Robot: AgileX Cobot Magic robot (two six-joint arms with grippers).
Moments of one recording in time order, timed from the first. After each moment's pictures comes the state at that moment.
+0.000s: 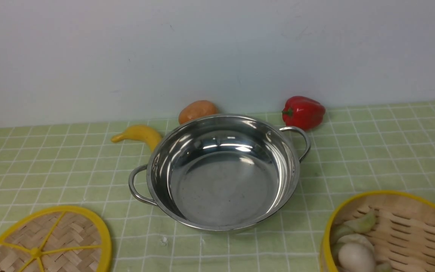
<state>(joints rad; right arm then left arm) 0.19 0.81 -0.75 0.39 1.23 -0.57 0.05 0.00 0.01 -0.28 0.35 0.40</state>
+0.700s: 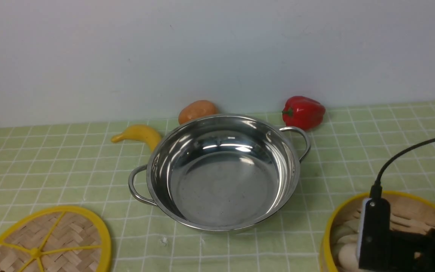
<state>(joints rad) 0.65 1.27 -0.75 0.06 1.15 -0.45 0.05 0.00 0.01 -0.28 0.35 0.40</state>
